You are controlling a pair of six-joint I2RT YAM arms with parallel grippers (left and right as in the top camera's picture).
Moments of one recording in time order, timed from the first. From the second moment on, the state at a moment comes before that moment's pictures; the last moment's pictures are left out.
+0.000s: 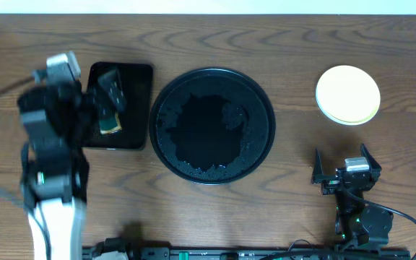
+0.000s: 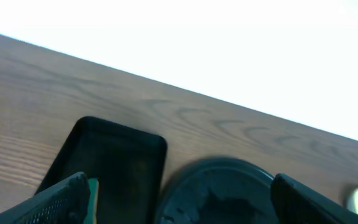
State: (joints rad) left arm 0.14 0.94 0.96 -0.40 0.23 -0.27; right arm -0.04 0.01 0.01 -0.06 -0.10 -0.16
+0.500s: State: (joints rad) left arm 0.09 0.34 0.33 -0.22 0.17 -0.26; right arm -0.04 0.01 0.01 -0.06 -0.09 -0.16
